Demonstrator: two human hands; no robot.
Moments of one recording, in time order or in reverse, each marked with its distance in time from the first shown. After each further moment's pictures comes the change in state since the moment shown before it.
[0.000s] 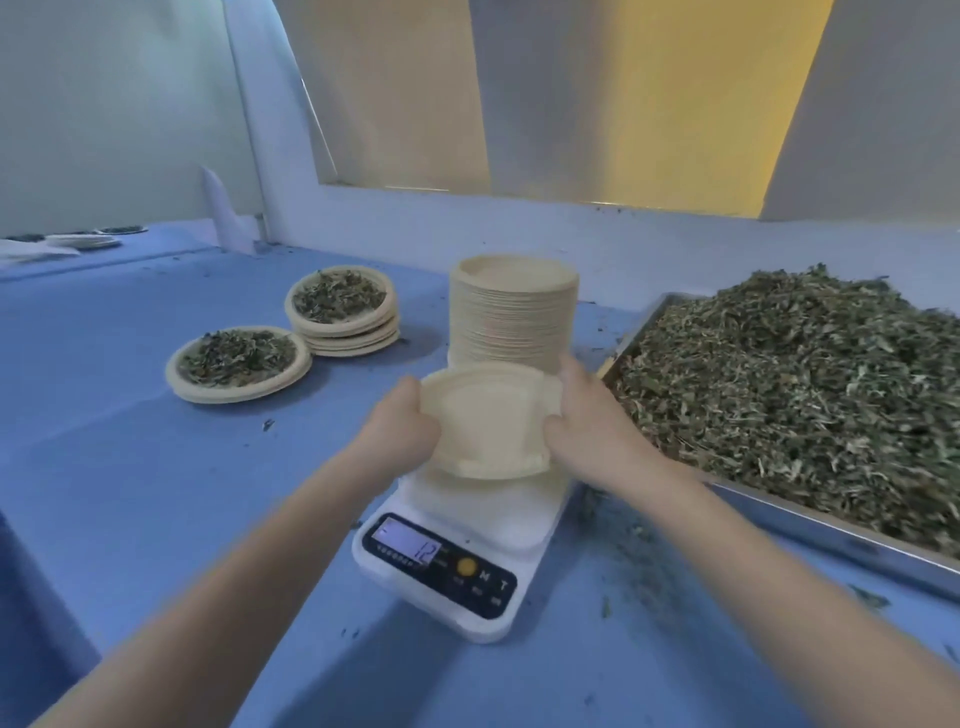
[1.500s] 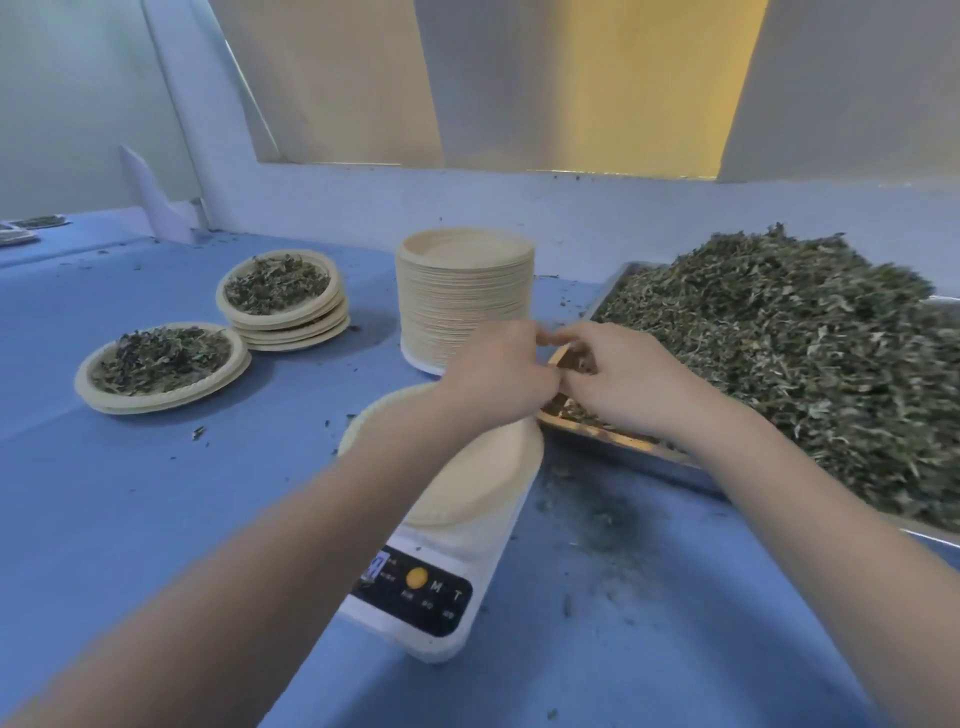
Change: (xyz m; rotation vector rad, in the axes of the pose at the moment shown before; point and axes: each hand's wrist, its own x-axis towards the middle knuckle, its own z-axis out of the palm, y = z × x) left_hand 0.004 0.092 0.063 0.290 -0.050 0.467; right_hand 0.009 0.044 -0.049 -0.175 0.081 -0.085
